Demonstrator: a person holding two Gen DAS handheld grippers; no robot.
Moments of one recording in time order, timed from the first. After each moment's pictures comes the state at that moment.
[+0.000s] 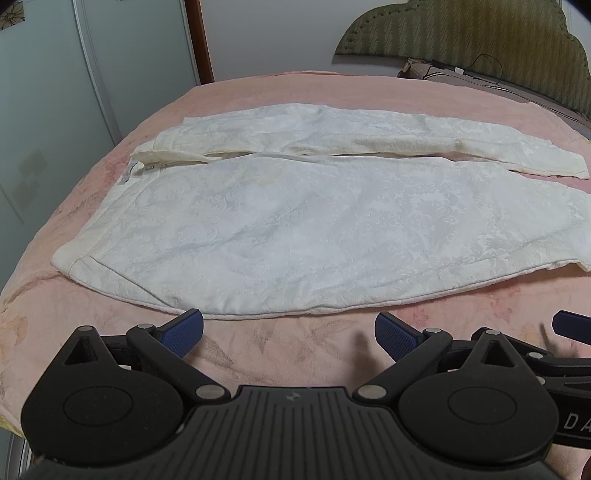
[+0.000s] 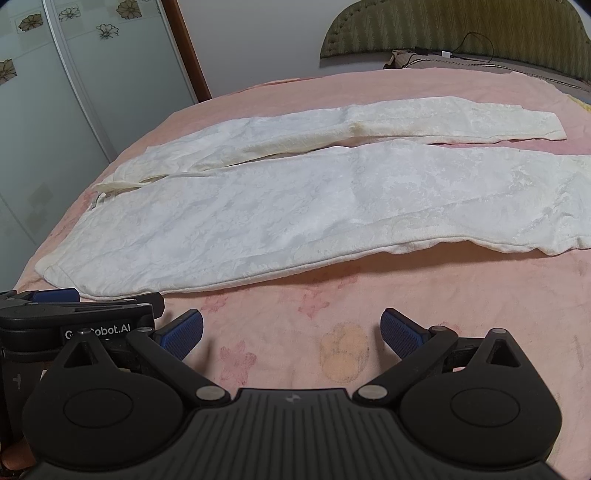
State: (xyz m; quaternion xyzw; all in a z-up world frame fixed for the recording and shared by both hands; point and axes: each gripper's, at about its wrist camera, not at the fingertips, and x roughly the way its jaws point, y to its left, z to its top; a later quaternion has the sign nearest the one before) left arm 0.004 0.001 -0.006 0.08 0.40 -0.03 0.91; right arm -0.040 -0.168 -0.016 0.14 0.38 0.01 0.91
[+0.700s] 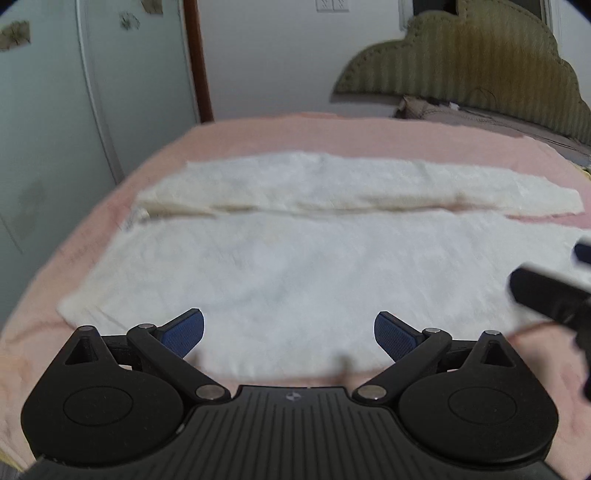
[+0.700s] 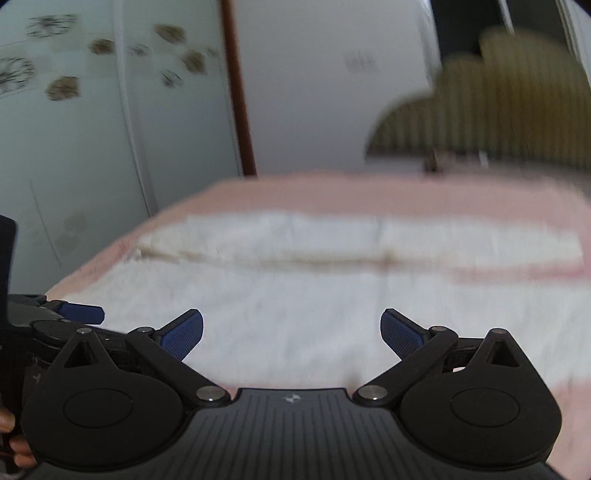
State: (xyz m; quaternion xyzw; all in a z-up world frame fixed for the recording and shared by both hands) left arm 0.020 0.008 0.021 0.08 0.33 -0.03 0.94; right arm -0.025 -0.166 0.042 0.01 0.19 0.07 0.98
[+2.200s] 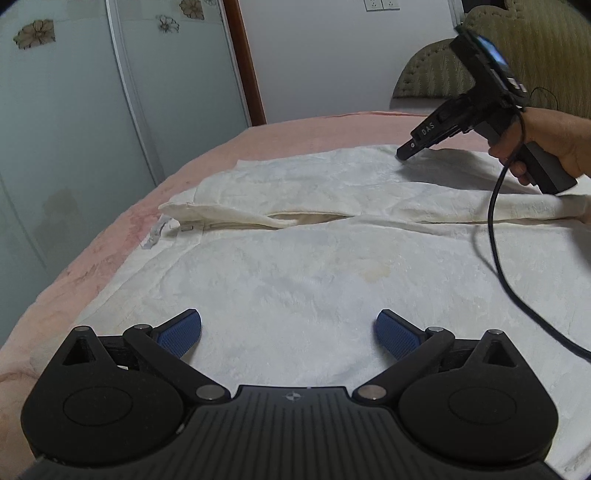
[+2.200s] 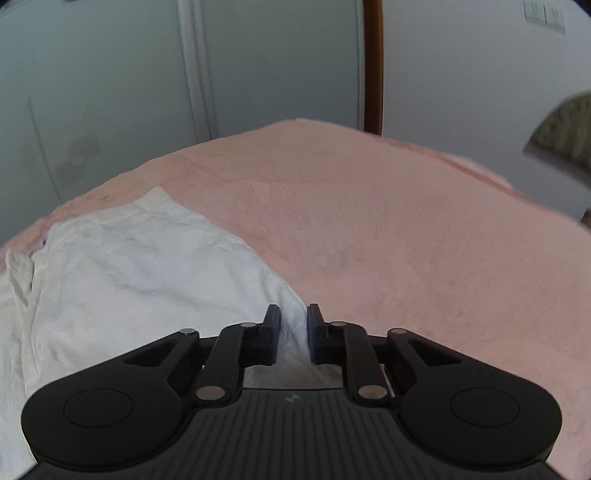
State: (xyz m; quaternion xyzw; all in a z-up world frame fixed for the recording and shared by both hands) left arm 0.116 0.039 -0.045 0.09 0.31 0.05 0.95; right arm 0.377 -0.142 -0.040 -0.09 0.30 0.29 0.90
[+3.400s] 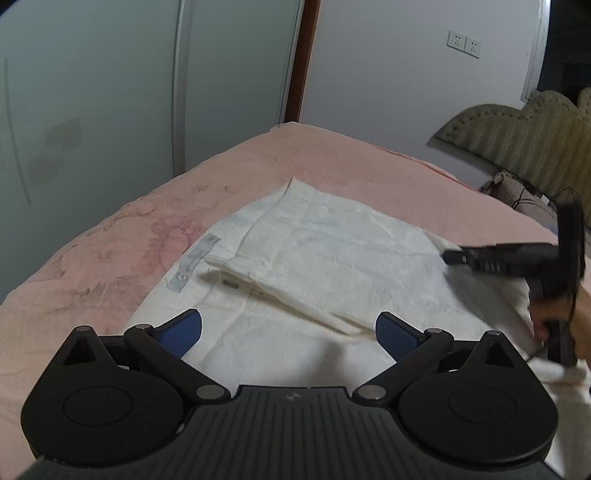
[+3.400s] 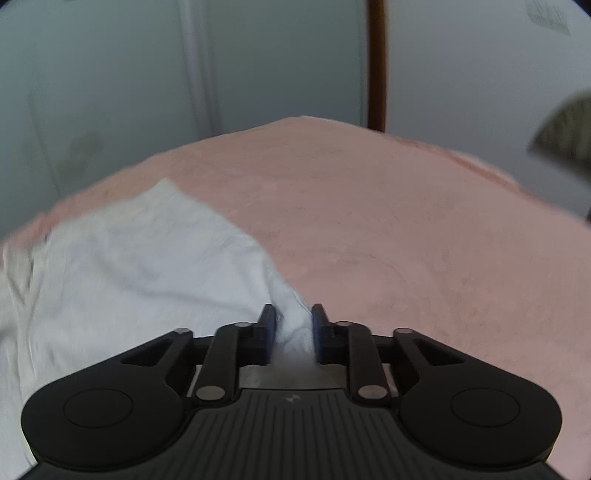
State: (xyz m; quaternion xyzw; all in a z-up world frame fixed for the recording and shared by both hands) left arm 0.194 0.122 0.014 -0.09 0.34 0.06 0.93; right arm 0.376 -0.125 -0.066 -0.13 0.30 0.30 0.90
